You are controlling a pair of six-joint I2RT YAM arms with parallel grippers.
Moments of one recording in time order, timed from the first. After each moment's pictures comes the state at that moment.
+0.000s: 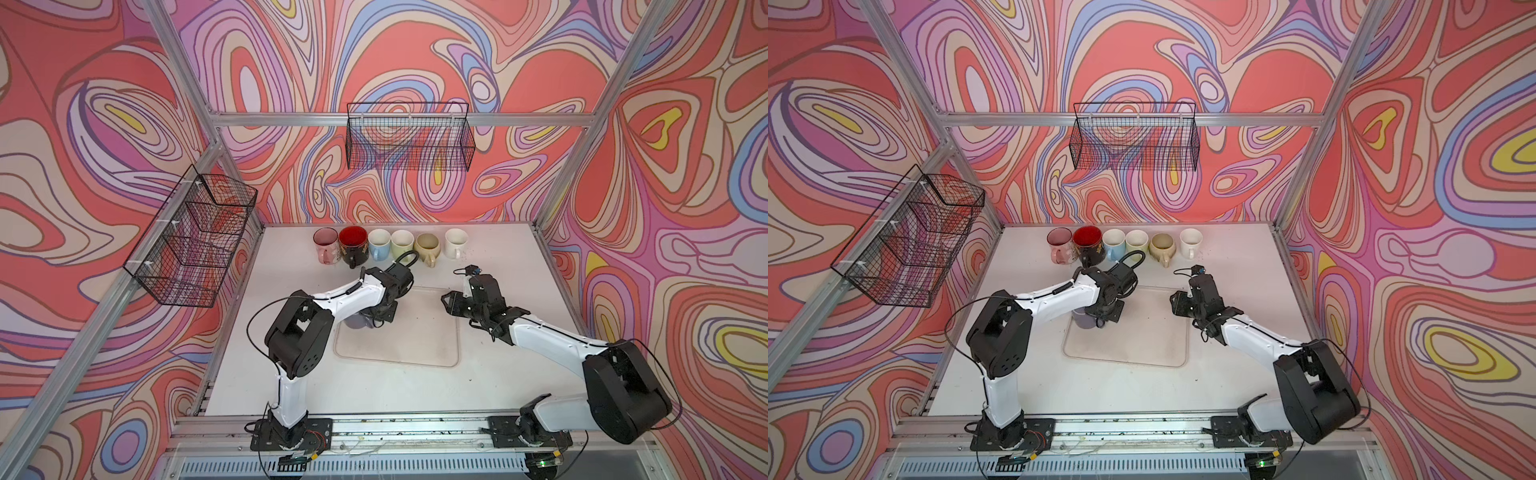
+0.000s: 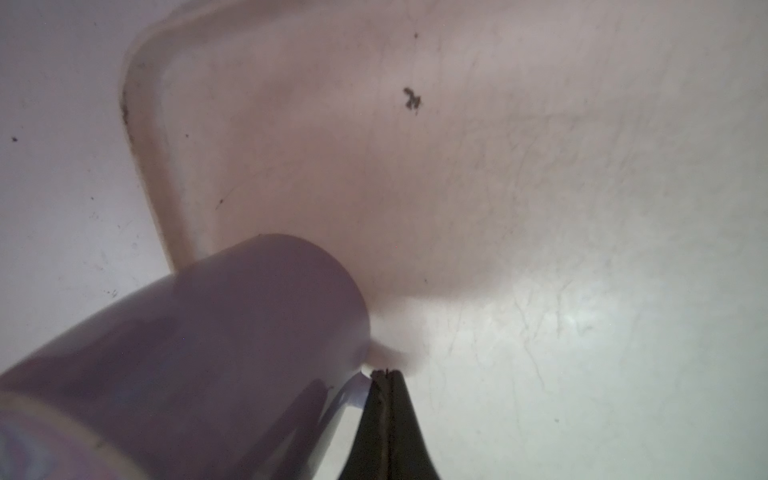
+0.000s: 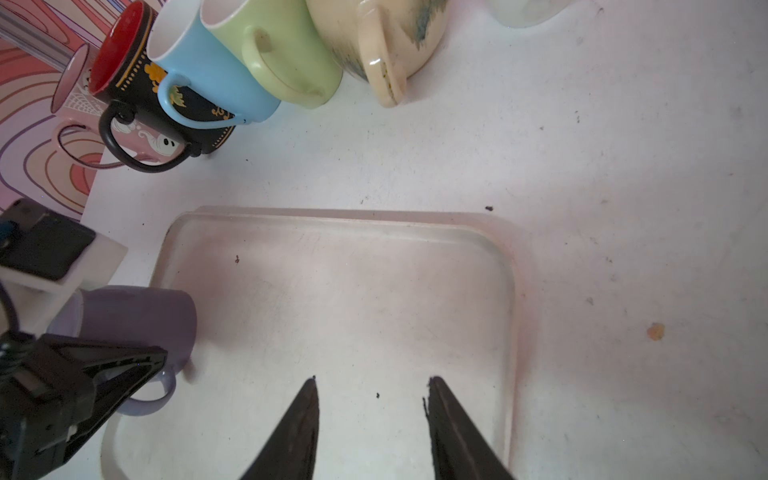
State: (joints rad) left arm -0.70 1.90 1.38 -0.94 -0.28 -0.45; right arm 0.42 1.39 0.68 0.02 -0.09 0.55
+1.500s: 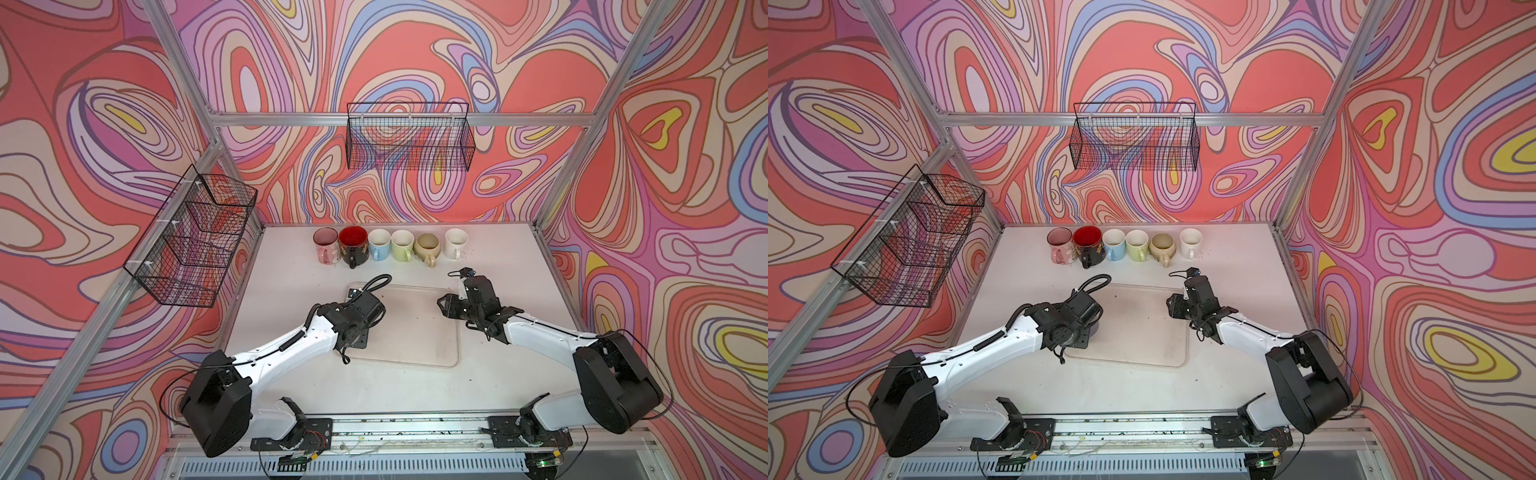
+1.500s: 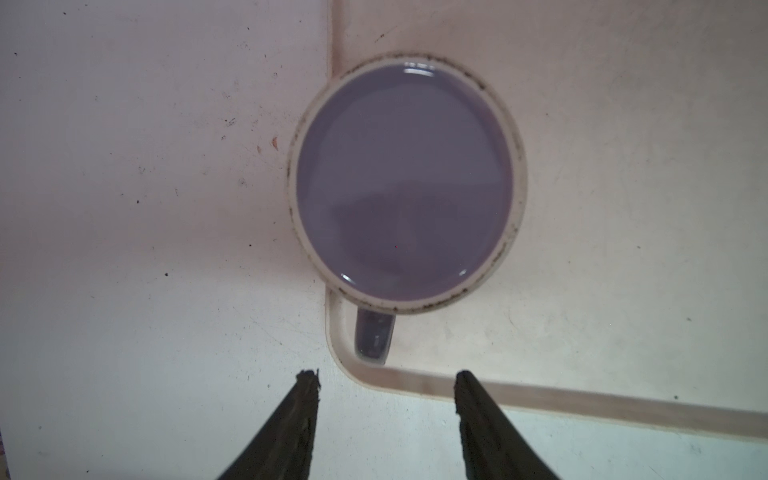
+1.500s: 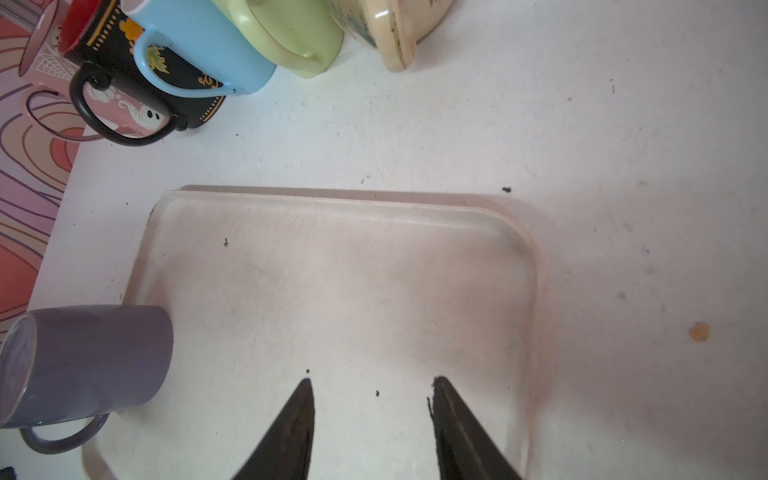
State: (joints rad) left arm -0.73 1.35 0.91 -0.88 -0.35 -0.62; right arm 0.44 1.44 0.69 0.04 -0.10 0.54
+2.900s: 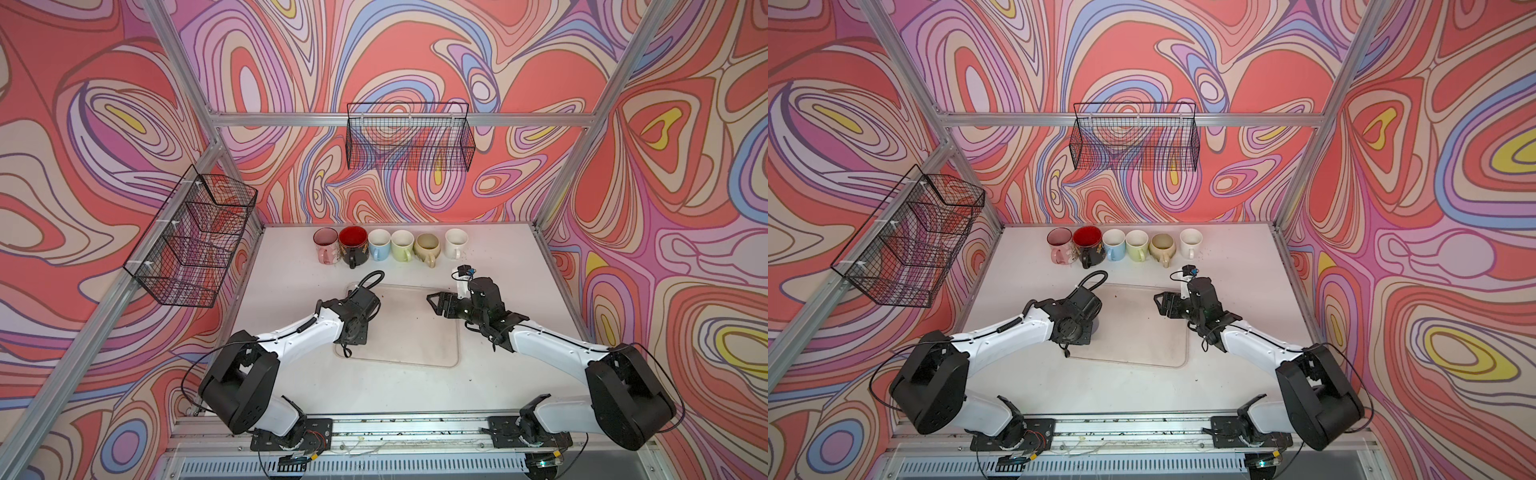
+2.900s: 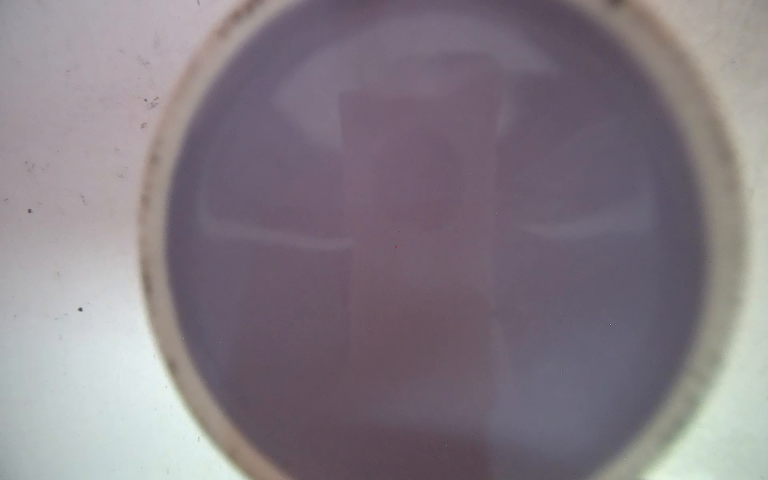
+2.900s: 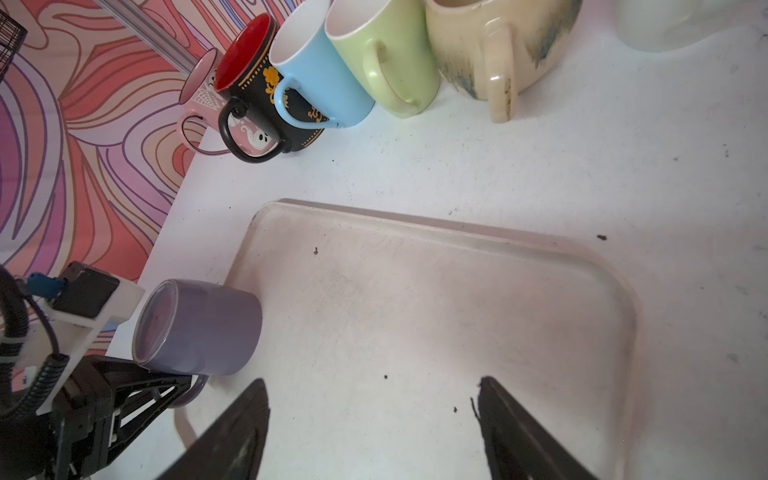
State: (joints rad) left arm -0.63 1.48 0.88 -0.74 -0.26 -0.57; right arm 0.47 1.36 0.64 0.17 -0.20 0.54
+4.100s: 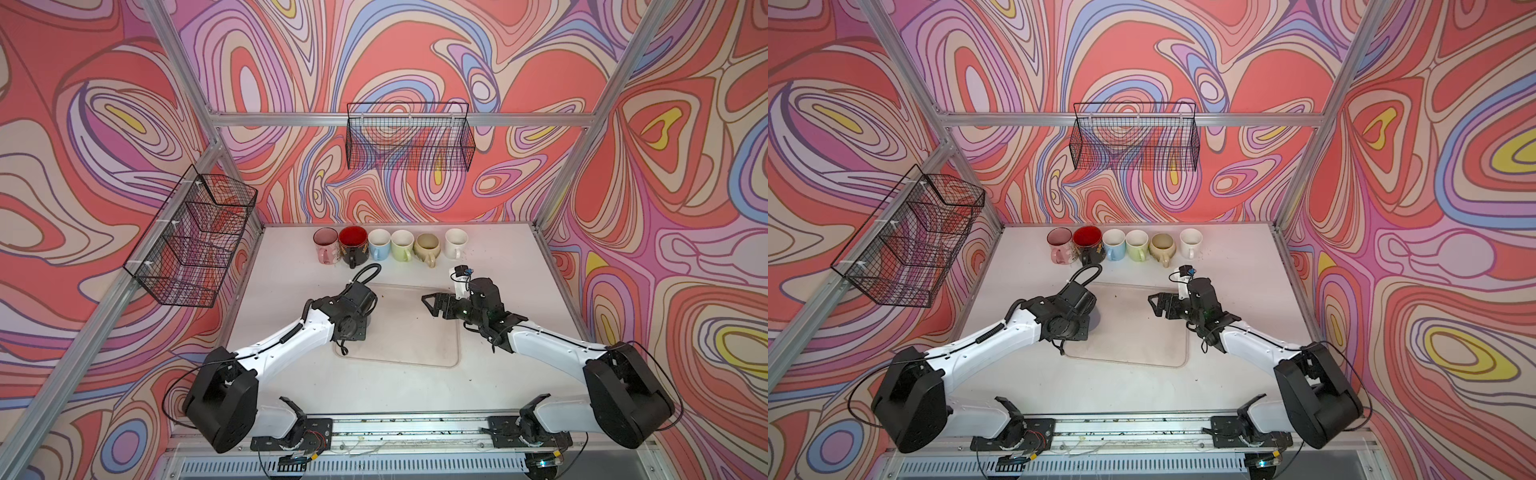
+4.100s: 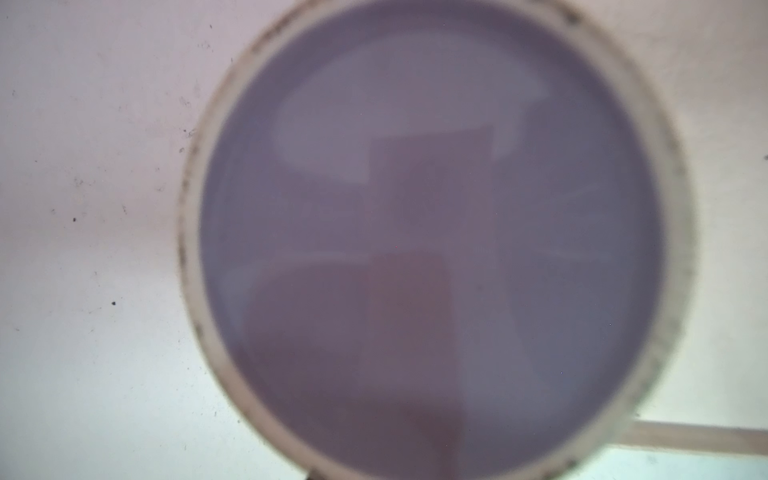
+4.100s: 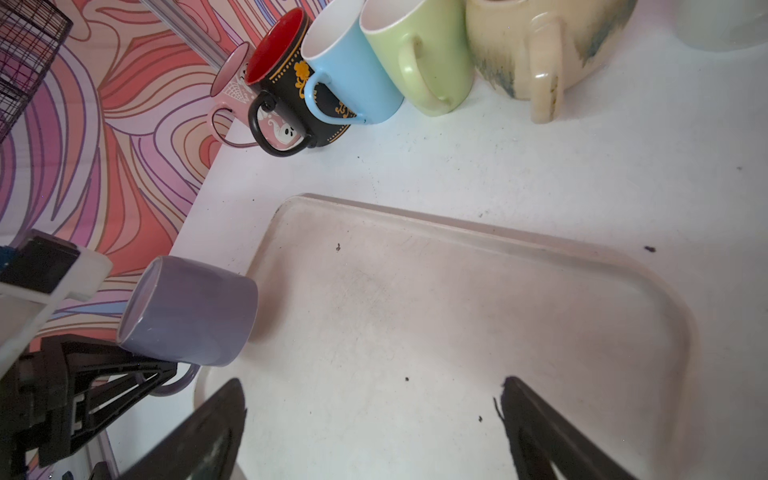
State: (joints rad) left arm -0.63 1.36 0.92 -0.80 -0.22 -0.56; right arm 0.47 1.37 0.62 0.24 -0.27 0.53
